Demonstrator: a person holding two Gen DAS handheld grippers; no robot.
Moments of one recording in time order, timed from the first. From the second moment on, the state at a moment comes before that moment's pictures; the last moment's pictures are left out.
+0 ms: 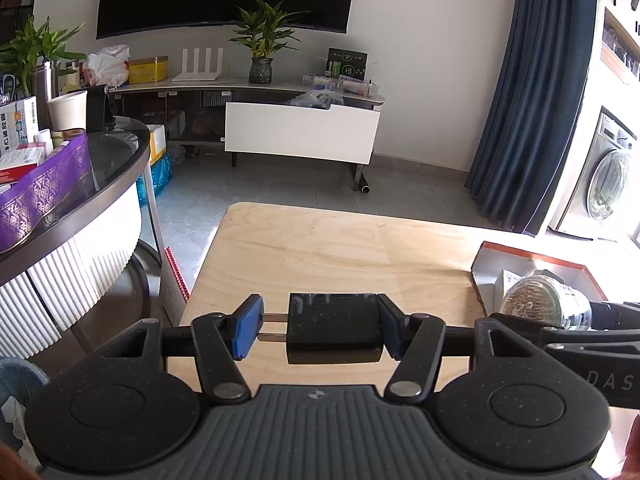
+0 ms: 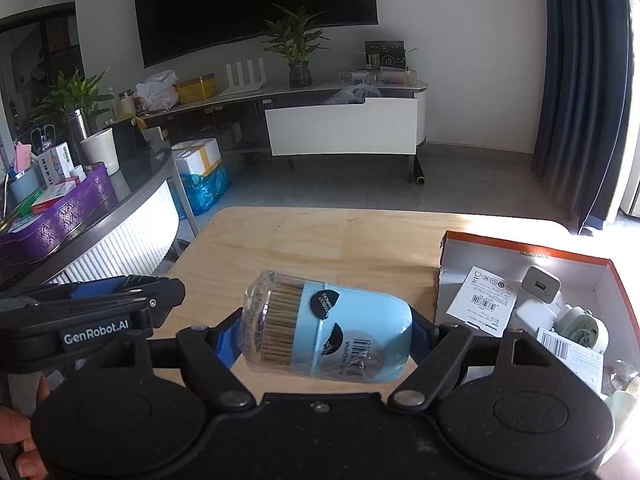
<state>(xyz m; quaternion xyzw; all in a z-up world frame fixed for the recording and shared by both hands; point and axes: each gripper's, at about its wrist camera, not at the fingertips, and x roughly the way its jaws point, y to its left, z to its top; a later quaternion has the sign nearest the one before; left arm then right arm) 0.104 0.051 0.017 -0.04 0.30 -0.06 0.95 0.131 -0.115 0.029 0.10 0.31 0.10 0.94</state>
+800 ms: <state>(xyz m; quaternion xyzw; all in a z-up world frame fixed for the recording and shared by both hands) 0.028 0.019 0.035 -0.03 0.28 -0.07 0.96 0.021 -0.160 0.044 0.11 0.26 0.10 0.95</state>
